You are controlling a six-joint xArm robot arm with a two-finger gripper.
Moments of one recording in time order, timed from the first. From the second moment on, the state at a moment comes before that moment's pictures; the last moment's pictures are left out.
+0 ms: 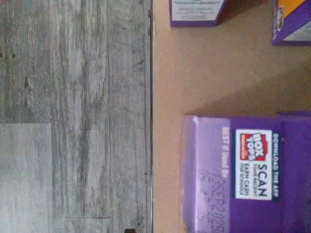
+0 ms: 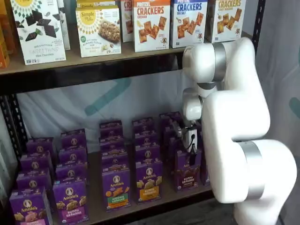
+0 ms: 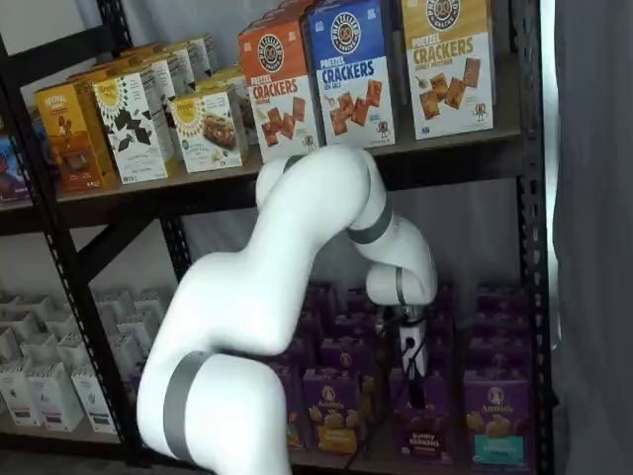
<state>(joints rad) -0.18 1.06 -1.60 -0.08 0.59 -1.67</state>
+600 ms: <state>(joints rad) -0.17 1.07 -1.62 -0.06 0.60 -1.69</state>
